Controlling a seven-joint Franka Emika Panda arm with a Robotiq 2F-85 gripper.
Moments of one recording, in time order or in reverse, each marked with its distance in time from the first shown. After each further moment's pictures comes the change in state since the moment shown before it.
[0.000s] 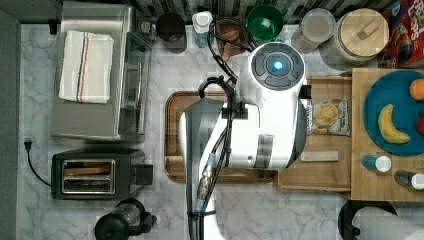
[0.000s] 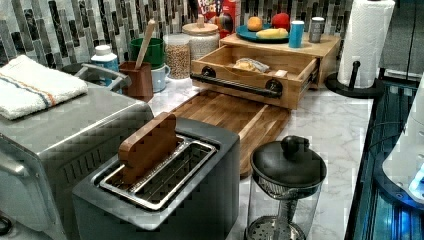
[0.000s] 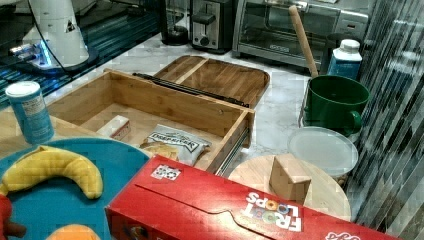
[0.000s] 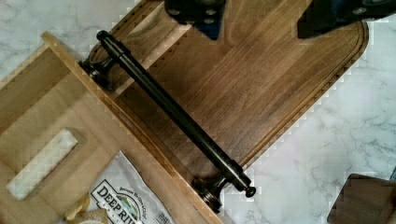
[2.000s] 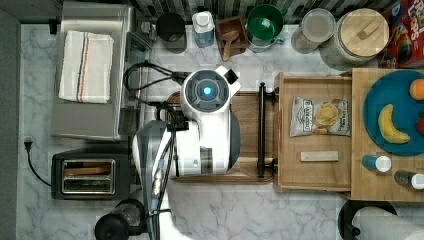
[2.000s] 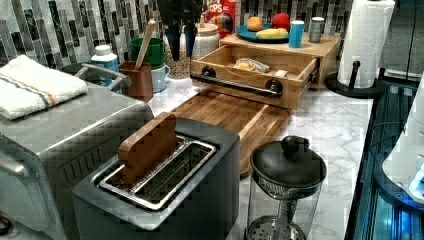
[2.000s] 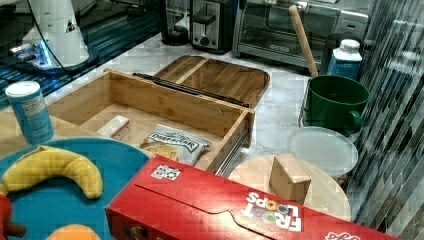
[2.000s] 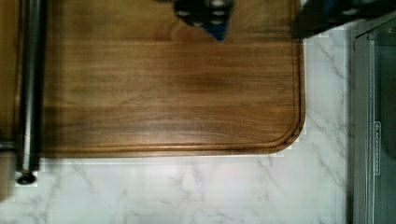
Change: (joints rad) arm 0.073 0.008 0.116 -0.223 0.090 0.302 -0.641
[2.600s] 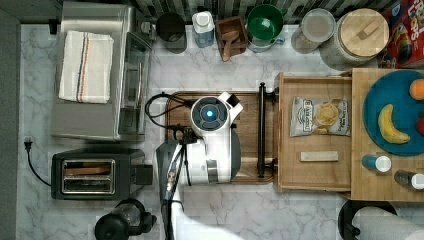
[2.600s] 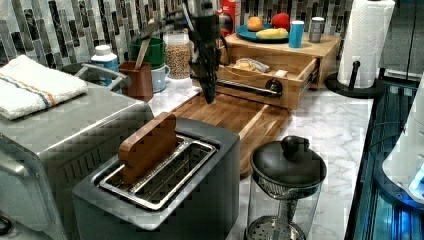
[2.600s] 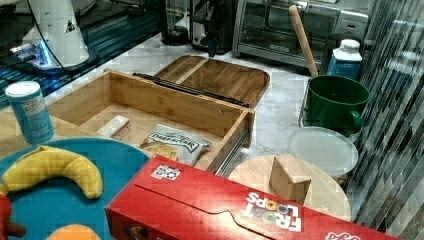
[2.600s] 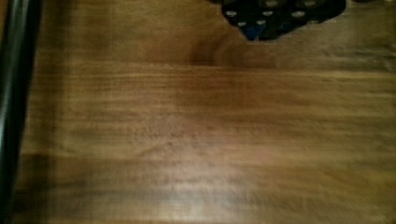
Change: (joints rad) arm -0.007 0.072 -0.013 -0.221 -0.104 0.194 -0.006
